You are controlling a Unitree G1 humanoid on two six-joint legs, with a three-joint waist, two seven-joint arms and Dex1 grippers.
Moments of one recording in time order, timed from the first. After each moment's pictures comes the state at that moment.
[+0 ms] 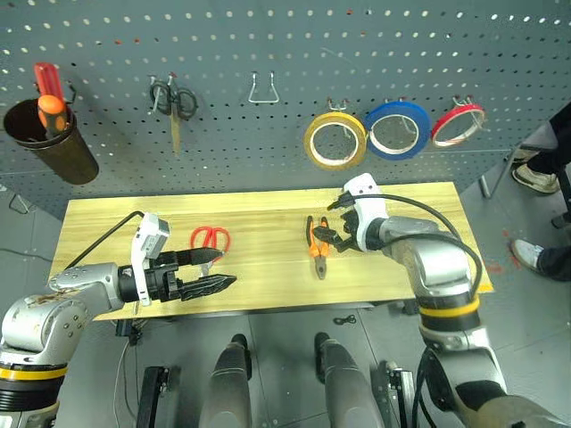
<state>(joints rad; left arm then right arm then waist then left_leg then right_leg) -0.13 0.84 0.21 -0.28 -0.83 0.75 -1.02 -0.71 -0.24 0.03 0.00 0.05 1.19 0.50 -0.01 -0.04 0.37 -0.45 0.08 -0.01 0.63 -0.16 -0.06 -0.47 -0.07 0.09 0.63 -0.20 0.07</state>
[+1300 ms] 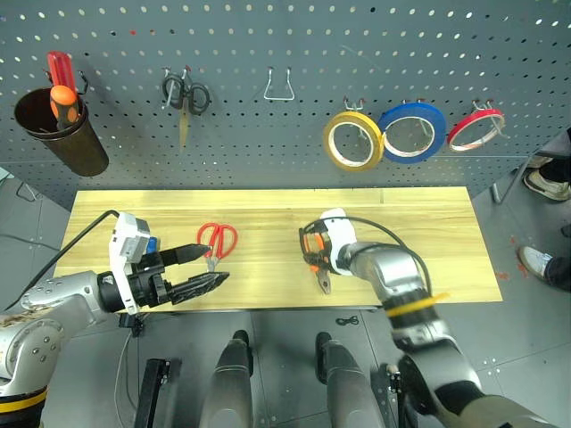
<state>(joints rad) -0.05 0.82 0.39 -0.43 -0.99 0.85 -0.85 -0.63 -0.27 0.22 0.04 0.13 1.00 0.52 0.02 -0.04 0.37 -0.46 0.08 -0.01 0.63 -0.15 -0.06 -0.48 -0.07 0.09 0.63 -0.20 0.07</state>
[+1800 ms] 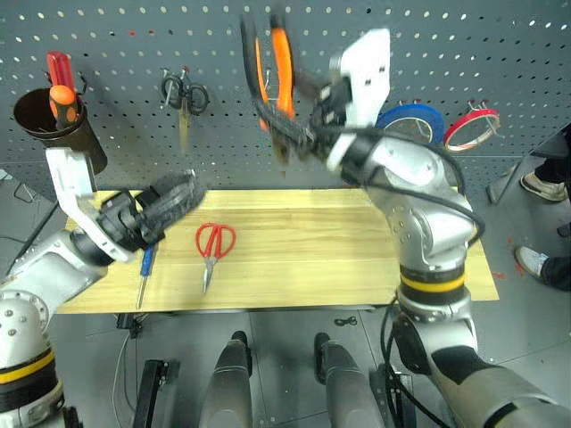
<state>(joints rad) -0.38 0.68 0.51 -0.34 -1.46 0.84 -0.40 -1.05 -0.11 0.03 -0.10 0.19 0.49 0.39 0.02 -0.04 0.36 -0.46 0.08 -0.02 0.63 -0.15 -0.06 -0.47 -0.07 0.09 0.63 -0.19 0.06</state>
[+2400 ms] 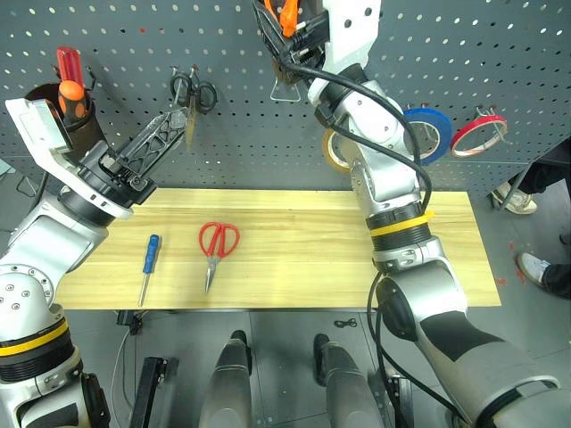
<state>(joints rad) -0.46 0.66 0.50 -0.32 -1.48 0.78 -0.30 -1.23 -0.07 0.02 0.48 0.05 -0.12 0.25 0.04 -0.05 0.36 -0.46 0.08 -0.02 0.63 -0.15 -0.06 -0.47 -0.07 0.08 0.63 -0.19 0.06</state>
